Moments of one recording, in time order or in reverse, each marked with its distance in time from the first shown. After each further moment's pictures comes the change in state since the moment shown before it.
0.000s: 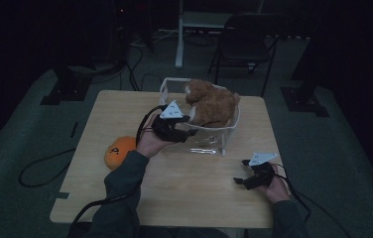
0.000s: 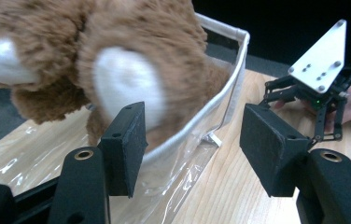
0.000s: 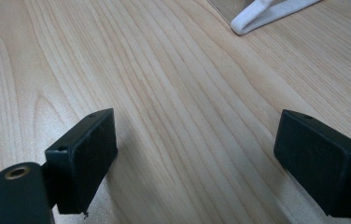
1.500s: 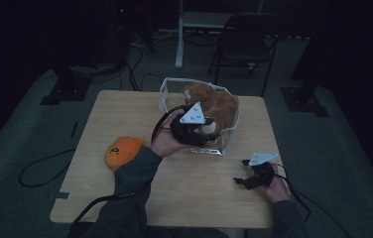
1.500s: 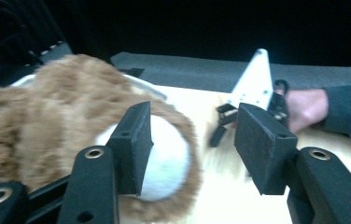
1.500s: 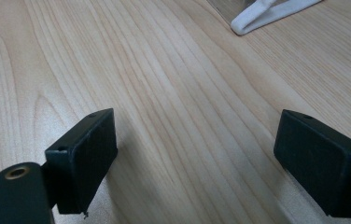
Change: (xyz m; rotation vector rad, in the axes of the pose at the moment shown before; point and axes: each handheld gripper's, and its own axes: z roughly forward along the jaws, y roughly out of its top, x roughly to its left) left arm -0.050 0.047 0.014 -0.029 -0.149 0.200; right arm 0.000 0.000 0.000 0.000 0.000 -0.003
